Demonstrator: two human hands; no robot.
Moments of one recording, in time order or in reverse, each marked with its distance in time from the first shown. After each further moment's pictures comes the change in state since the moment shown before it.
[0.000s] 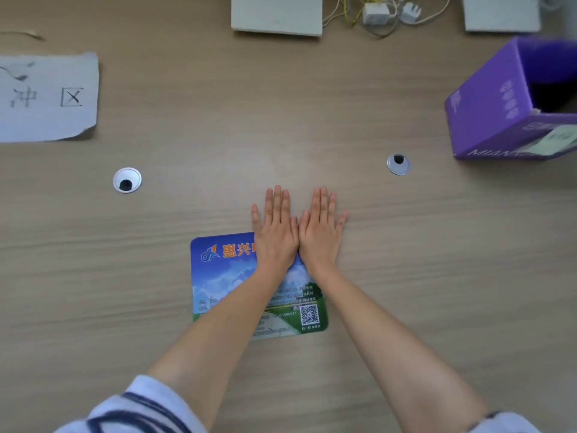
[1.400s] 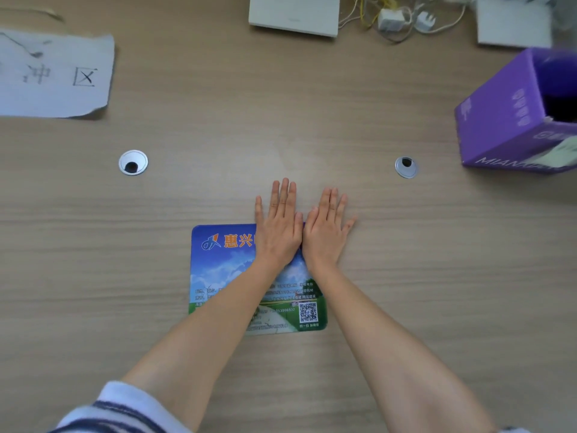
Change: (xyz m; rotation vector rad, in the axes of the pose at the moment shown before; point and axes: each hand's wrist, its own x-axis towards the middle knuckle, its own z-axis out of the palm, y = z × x) left_hand -0.007 -0.004 -0.009 -0.110 0.028 0.051; right_hand -0.008 -0.003 -0.002 0.032 0.033 0.086
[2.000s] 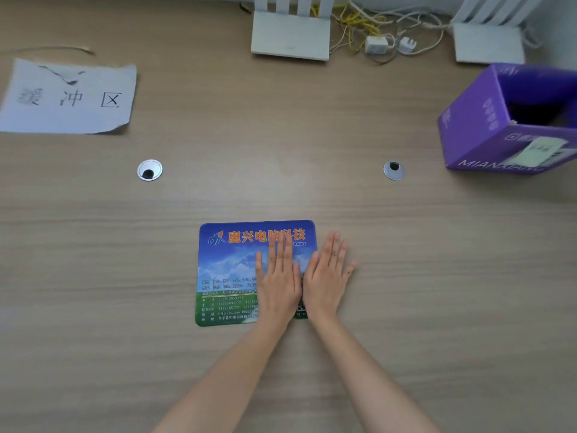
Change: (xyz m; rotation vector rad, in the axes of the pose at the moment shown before) left_hand -0.119 0.022 0.000 0.025 0.033 -0.102; right_hand -0.102 0.036 -0.011 0.108 0.078 0.045
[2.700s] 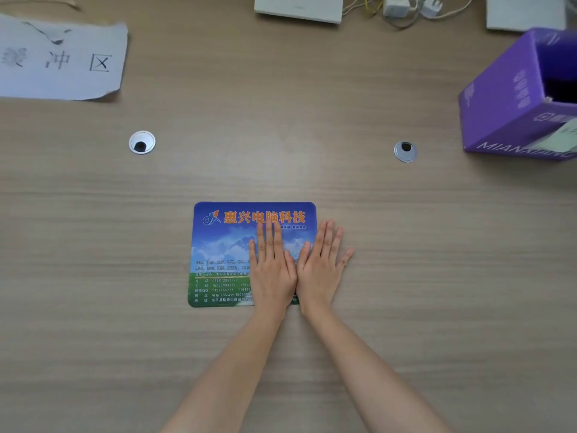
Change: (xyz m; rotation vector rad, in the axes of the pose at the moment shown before) left_hand -0.005 -0.001 0.016 -0.072 -0.007 -0.155; right_hand -0.006 0.010 0.015 -0.104 -0.034 -0.065
